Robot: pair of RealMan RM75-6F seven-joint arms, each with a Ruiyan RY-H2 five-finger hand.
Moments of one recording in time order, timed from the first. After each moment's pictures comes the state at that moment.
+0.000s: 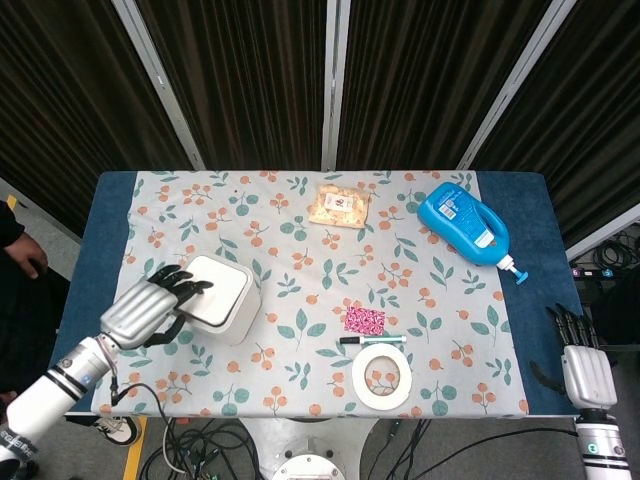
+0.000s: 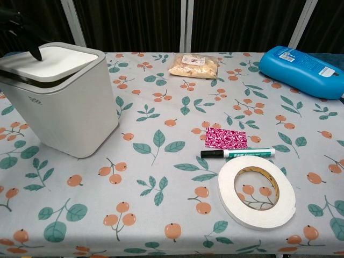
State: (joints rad) left arm -0.57 -0.84 -0.03 -1.99 1.51 0.95 -0.01; right arm 0.05 -1.41 0.04 -1.14 -1.49 1.44 0.24
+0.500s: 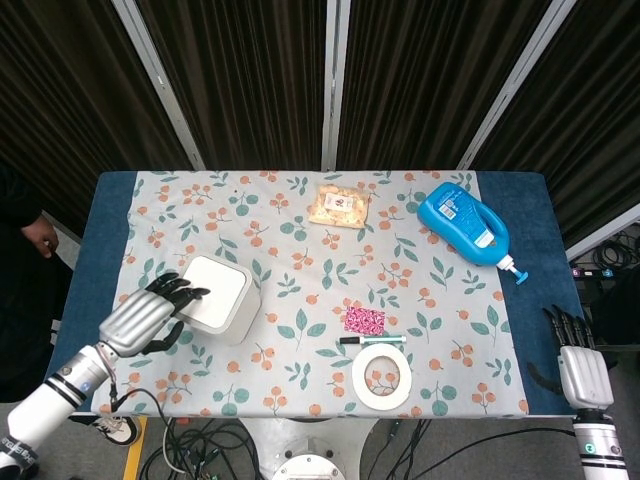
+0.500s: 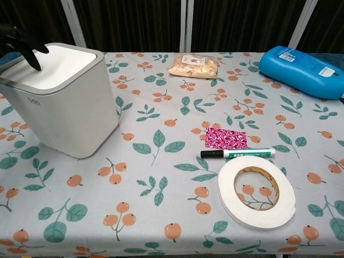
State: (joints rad) left arm -0.54 -0.88 0.00 -1.96 1.52 0.95 -0.02; right arm 0.05 -1.42 0.04 -1.14 -1.49 1.42 0.24
